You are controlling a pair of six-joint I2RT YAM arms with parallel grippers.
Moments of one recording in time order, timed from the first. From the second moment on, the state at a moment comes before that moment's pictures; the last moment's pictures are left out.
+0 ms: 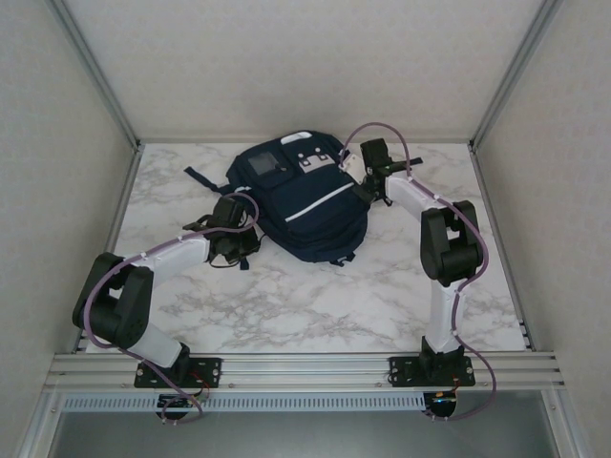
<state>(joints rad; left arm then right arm) -0.42 1.53 0.85 -0.35 0.12 -0.82 0.33 2.03 1.56 -0.48 0.12 -0.63</state>
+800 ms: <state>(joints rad) -0.35 1.25 0.80 -0.26 -0.72 -0.51 0.24 1.44 0.68 0.03 0.39 -0.06</state>
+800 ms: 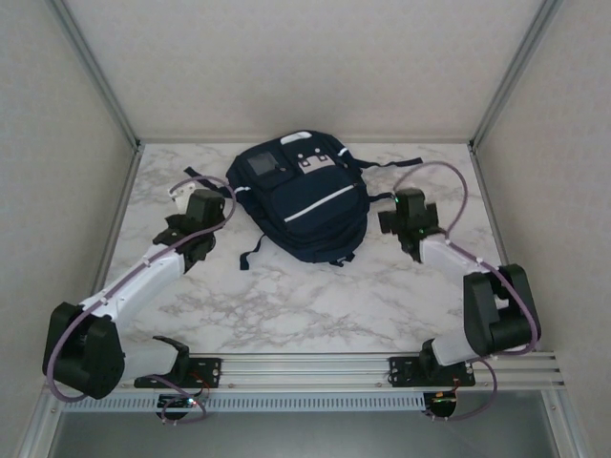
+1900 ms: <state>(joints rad) -0.08 1.55 0.37 0.76 -0.38 -0.16 0.09 1.53 0.38 0.73 0.18 0.06</state>
